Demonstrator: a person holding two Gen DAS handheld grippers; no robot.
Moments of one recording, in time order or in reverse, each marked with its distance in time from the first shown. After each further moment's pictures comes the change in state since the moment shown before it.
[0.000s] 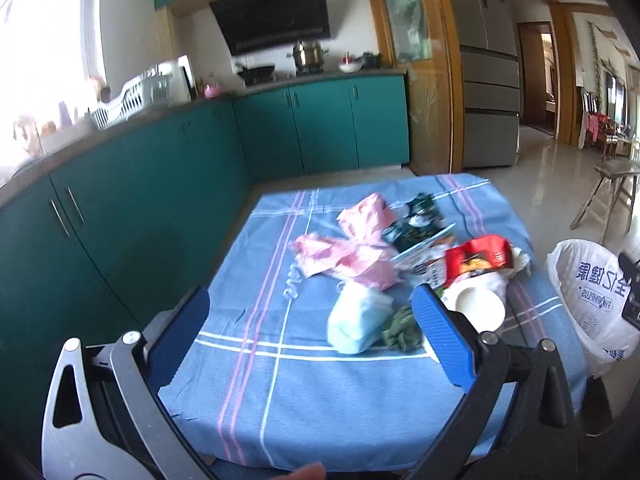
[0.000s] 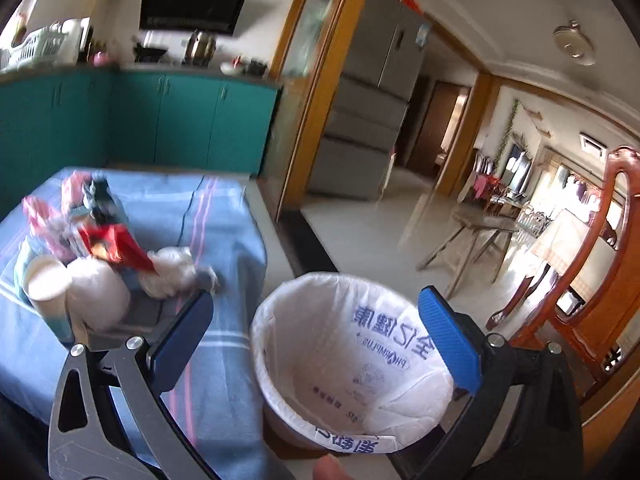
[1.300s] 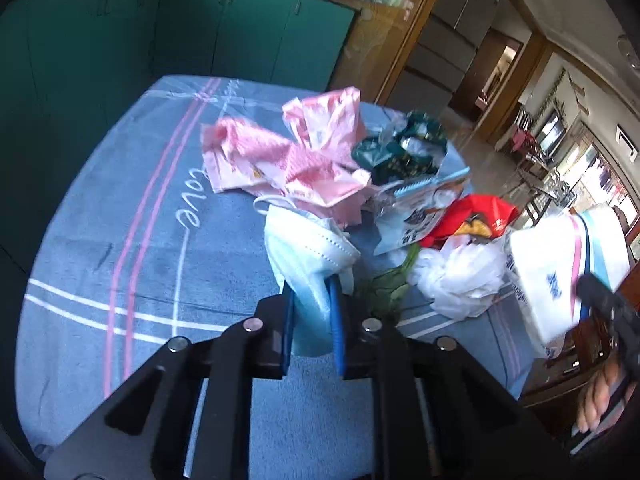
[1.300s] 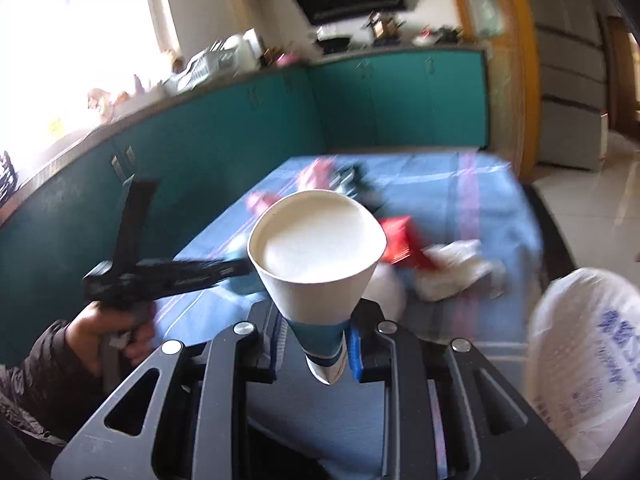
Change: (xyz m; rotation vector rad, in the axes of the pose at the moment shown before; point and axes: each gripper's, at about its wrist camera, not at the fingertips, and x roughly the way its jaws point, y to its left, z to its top) left arm 0.127 0.028 -0.036 -0.179 0.273 -0.466; right arm 0.001 0.054 0.021 0.038 0.043 0.829
